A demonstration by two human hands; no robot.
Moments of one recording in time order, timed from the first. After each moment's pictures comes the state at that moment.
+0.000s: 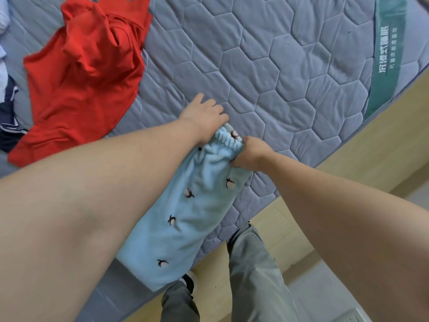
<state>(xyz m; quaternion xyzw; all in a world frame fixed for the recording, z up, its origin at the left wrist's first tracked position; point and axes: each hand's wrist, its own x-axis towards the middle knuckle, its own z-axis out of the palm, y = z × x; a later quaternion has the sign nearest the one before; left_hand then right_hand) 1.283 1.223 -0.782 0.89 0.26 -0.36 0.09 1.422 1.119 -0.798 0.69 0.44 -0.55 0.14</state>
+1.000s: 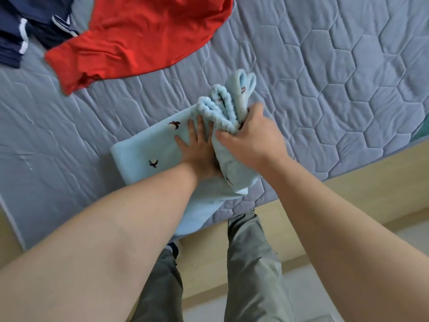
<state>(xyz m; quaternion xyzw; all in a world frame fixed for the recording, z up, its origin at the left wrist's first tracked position) 1.136 1.020 -0.827 0.65 0.65 -0.26 0.28 1.279 1.075 -0.708 0.69 0.58 -0.43 -0.02</state>
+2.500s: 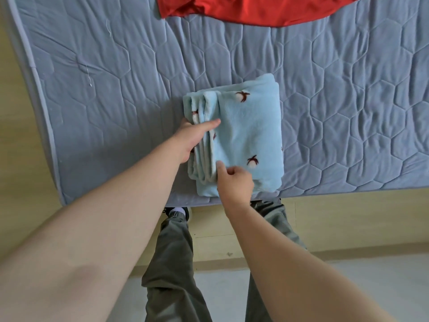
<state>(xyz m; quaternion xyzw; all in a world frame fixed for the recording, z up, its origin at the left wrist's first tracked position) 0.936 0.914 -0.781 0.00 0.76 0.20 0.62 1.089 0.860 -0.746 0.76 0.36 -0.53 0.02</state>
